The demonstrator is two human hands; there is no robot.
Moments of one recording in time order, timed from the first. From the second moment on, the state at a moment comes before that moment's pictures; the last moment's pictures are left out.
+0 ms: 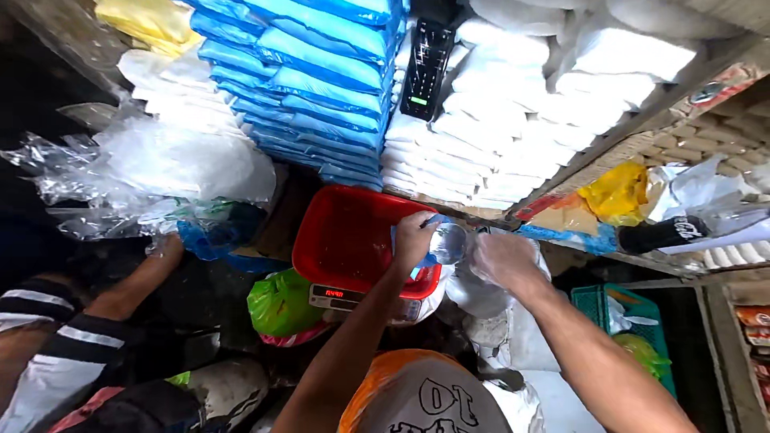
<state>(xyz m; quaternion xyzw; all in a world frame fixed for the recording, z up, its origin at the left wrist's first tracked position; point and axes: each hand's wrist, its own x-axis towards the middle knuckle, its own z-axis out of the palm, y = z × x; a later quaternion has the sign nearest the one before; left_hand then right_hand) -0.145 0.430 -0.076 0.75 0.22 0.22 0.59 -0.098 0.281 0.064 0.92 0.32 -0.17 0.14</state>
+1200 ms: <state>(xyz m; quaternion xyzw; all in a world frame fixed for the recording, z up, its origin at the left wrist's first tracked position) -0.183 0.423 -0.112 0.97 0.02 0.07 0.25 -0.080 0.260 0.064 0.92 0.33 -0.16 0.12</state>
